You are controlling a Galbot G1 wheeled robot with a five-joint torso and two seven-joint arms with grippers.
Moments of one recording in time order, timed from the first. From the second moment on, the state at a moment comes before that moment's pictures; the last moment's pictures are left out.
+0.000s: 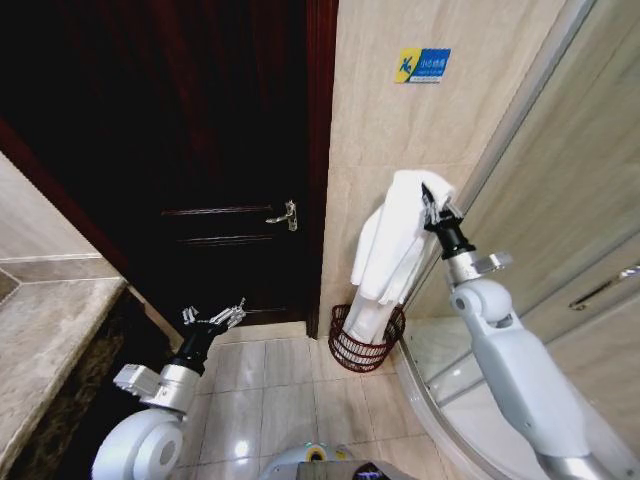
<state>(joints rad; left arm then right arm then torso) 1.69 -1.32 -0.69 -2.42 -0.58 0.17 0.07 -0.98 1.01 0.56 1.82 0.60 0.22 -0.14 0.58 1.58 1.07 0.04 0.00</state>
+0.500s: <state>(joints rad) 1.69 -1.32 -0.69 -2.42 -0.58 0.17 0.07 -0.99 1.08 0.51 1.58 0.57 0.30 -0.23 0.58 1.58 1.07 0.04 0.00</state>
